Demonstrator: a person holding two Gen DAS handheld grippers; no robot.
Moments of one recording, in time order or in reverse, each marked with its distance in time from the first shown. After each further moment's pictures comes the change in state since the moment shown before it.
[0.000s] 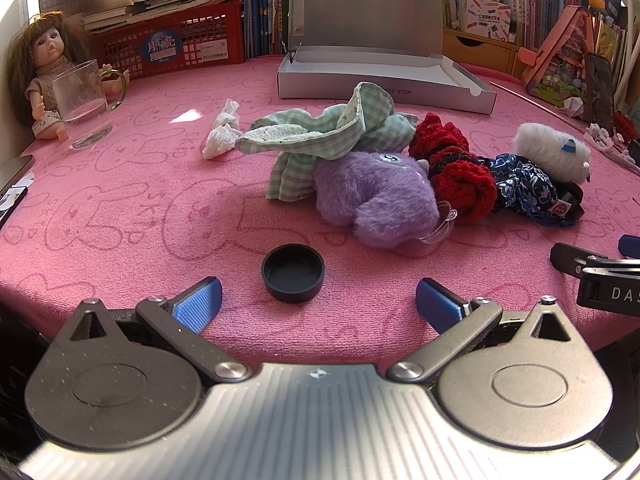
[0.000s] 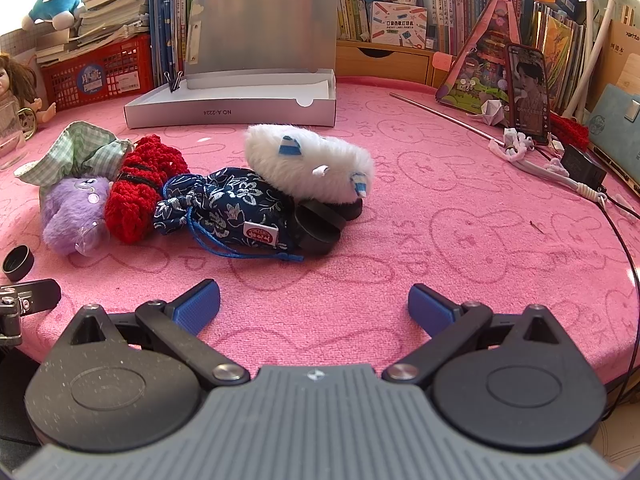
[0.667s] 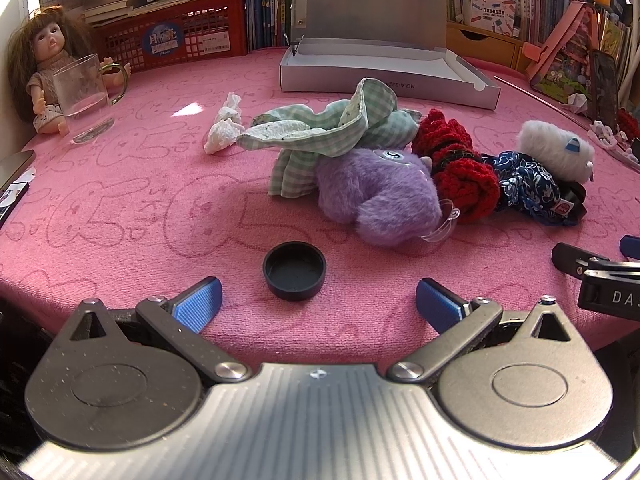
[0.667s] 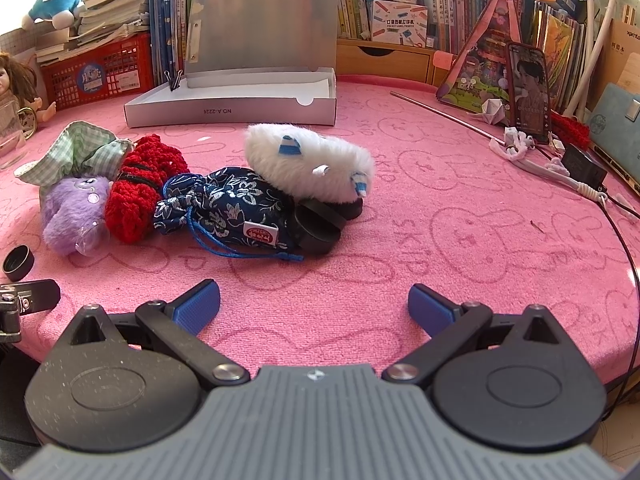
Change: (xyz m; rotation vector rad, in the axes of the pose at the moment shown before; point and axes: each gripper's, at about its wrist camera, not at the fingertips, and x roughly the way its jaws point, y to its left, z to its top) left arm 0.005 0.001 0.002 -0.009 0.034 0.008; right arm 0.000 -0.001 0.000 -0.003 0.002 0.004
